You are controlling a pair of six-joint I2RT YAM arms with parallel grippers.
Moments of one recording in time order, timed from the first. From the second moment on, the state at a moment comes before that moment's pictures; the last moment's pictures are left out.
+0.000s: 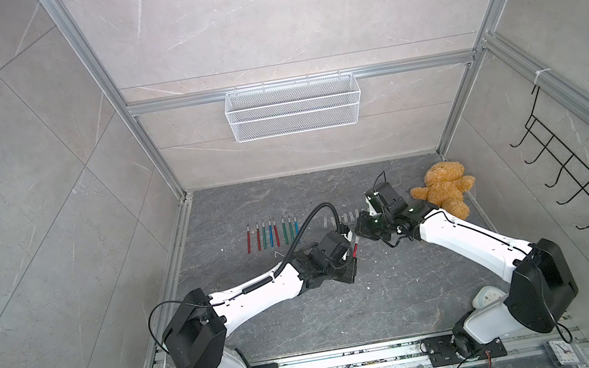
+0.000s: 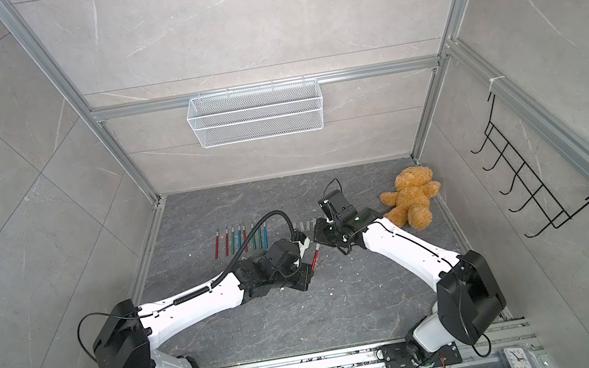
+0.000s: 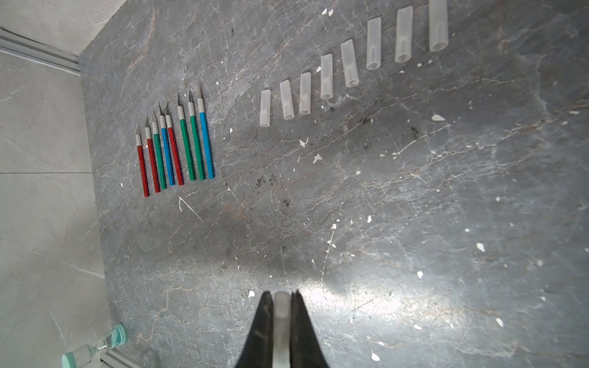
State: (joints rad) left arm -1.03 1.55 1.08 -0.41 0.04 -0.53; right arm 0.53 1.48 1.16 -0.60 -0.11 0.80
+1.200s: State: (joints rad) left arm -0.91 1.54 1.04 -0.42 -0.05 -0.56; right arm 0.42 1.46 1.35 -0.70 -0.09 0.69
